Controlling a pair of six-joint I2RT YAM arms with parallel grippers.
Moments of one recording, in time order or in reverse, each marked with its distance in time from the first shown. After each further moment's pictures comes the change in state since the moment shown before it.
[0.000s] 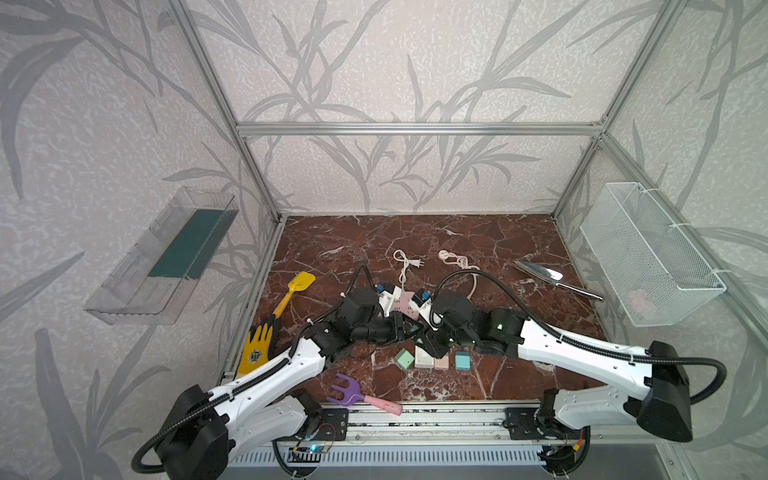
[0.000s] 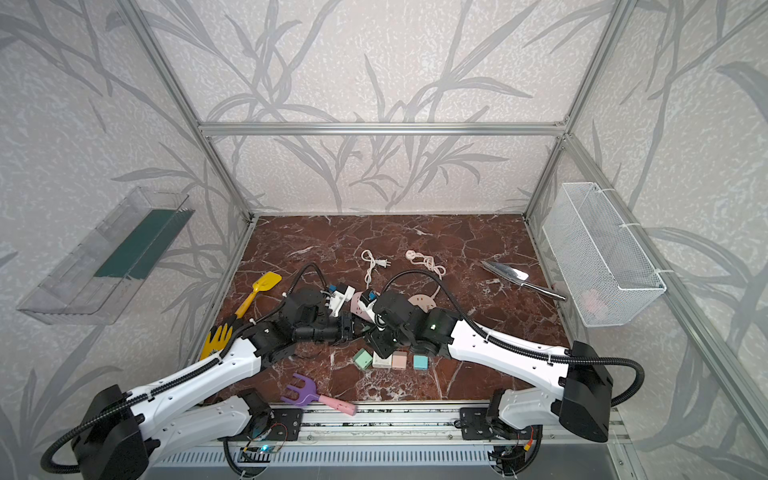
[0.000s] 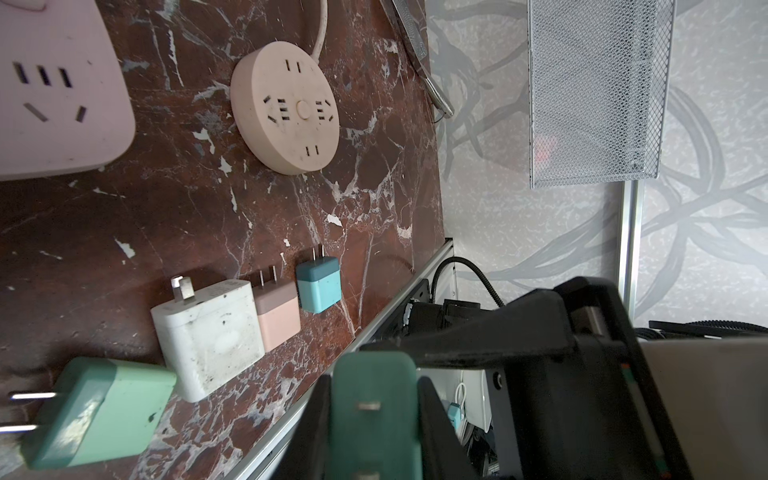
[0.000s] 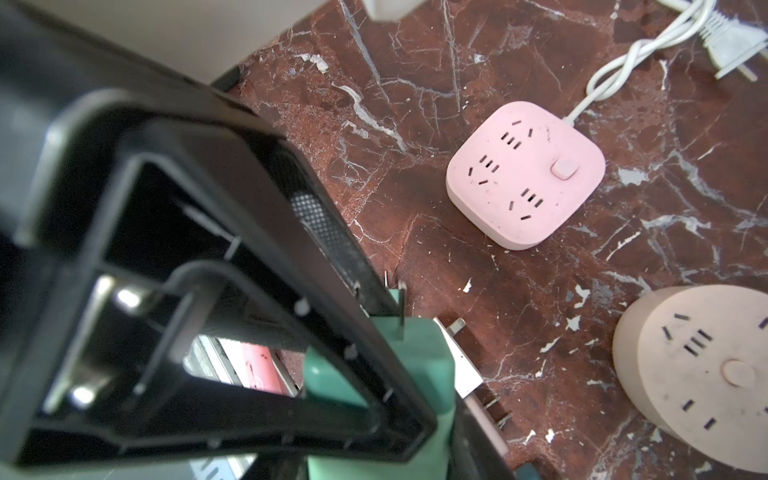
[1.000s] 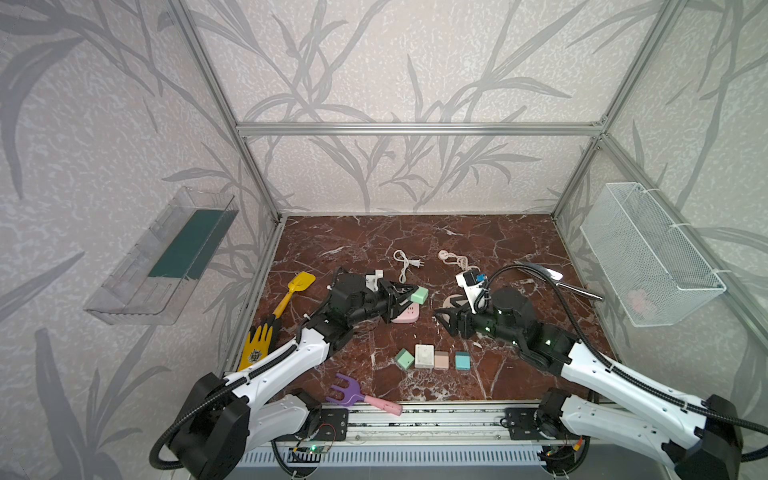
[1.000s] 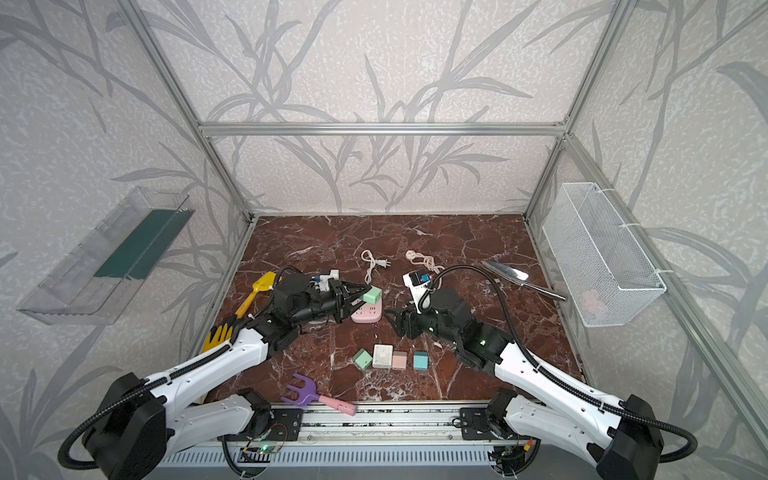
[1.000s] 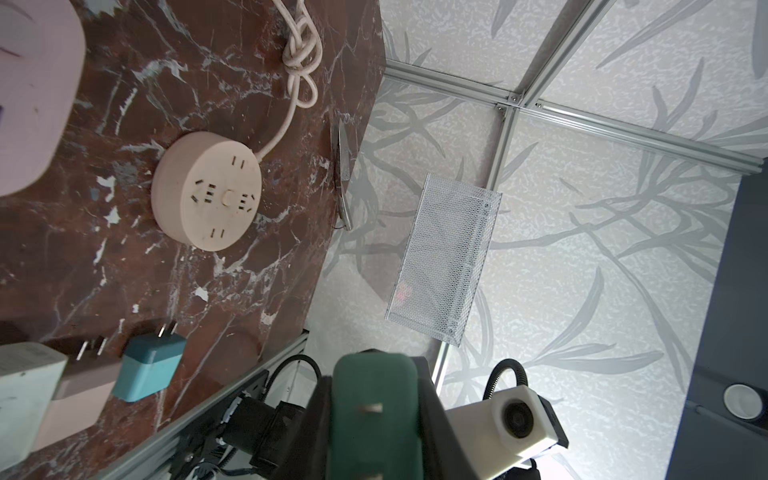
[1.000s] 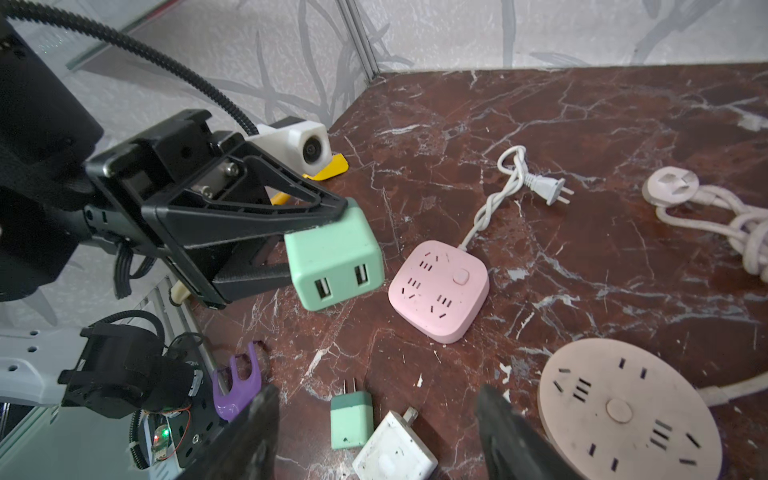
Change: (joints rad) left arm 0.145 0.097 0.004 0.410 -0.036 -0.705; right arm -0.240 -0.359 -0.326 0.428 -0.072 0.040
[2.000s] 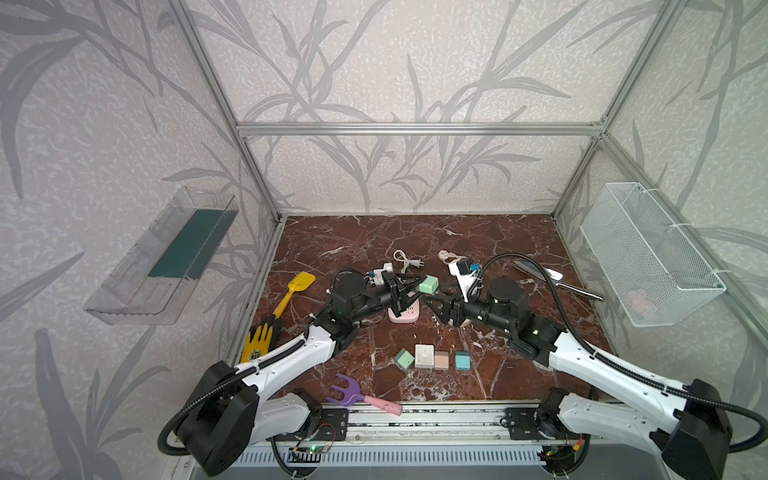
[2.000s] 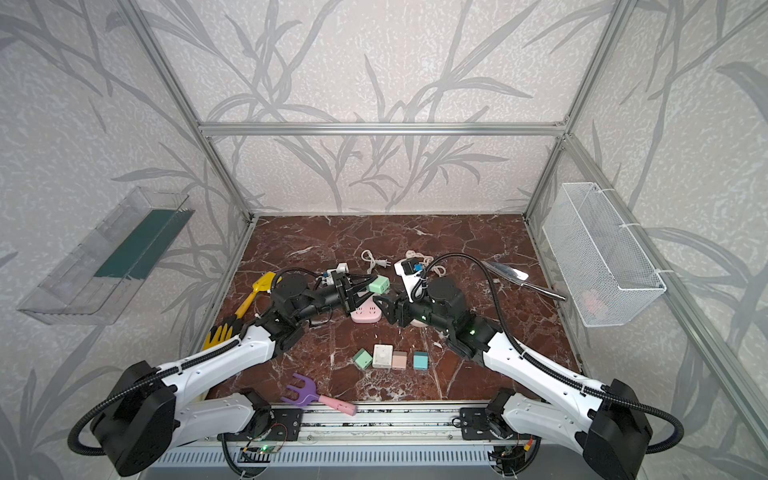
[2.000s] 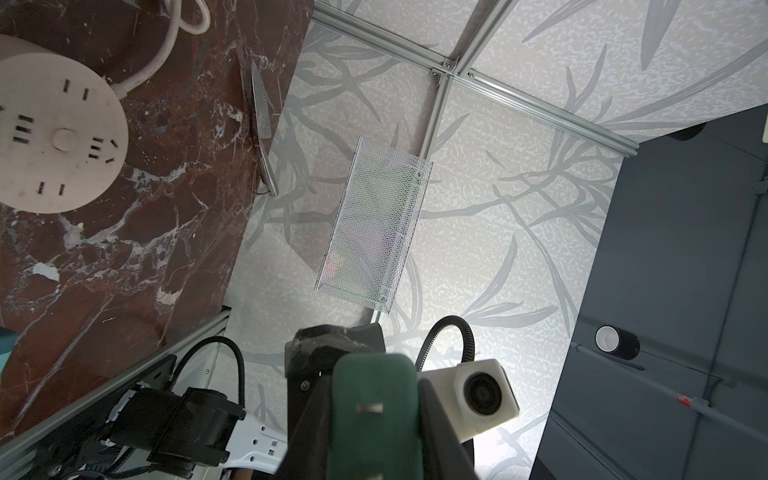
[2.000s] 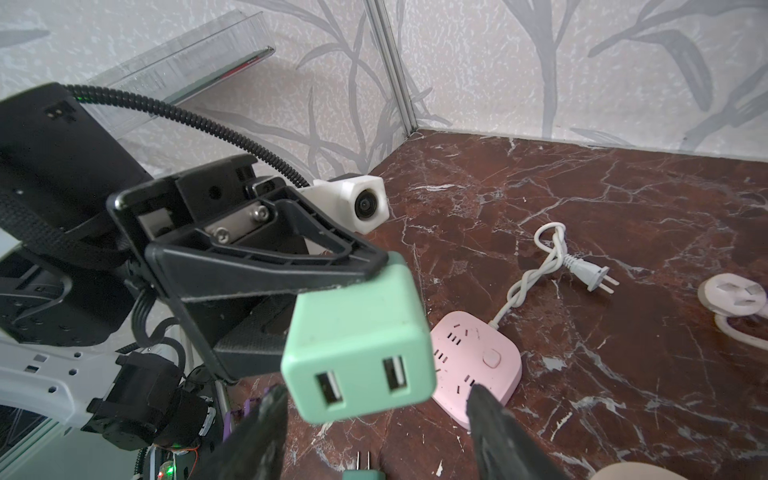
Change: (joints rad) left arm -0.042 0.062 0.000 0.287 0.013 -0.177; right arm -0.036 0.103 0.031 0.194 -0.077 -0.046
